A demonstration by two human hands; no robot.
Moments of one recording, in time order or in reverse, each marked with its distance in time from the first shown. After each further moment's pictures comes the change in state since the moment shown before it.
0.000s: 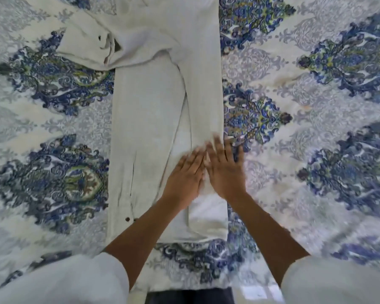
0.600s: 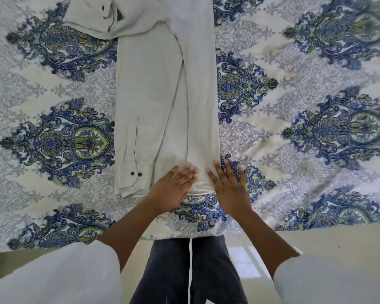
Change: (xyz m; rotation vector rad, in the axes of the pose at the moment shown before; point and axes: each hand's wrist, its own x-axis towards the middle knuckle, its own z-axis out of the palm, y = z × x) left_hand -0.131 0.013 0.020 0.082 -0.242 0.280; right_hand -0.166 -0.001 0.029 -0.059 -0.080 -0.123
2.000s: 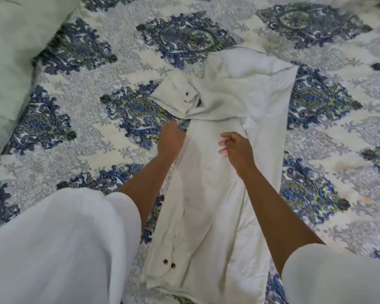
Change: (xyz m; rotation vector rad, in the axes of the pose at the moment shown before) left_hand 0.085 -0.288 -0.159 -0.954 0.646 -1.140; right_hand 0.348 -0.055 -0.170 1.337 0.011 0.298
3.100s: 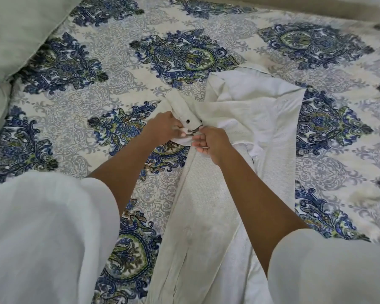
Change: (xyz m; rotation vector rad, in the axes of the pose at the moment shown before) left_hand 0.123 0.017 -0.033 0.552 -0.260 0.459; right_hand 0.086 -0.072 0.063 0.284 -0.124 0.335
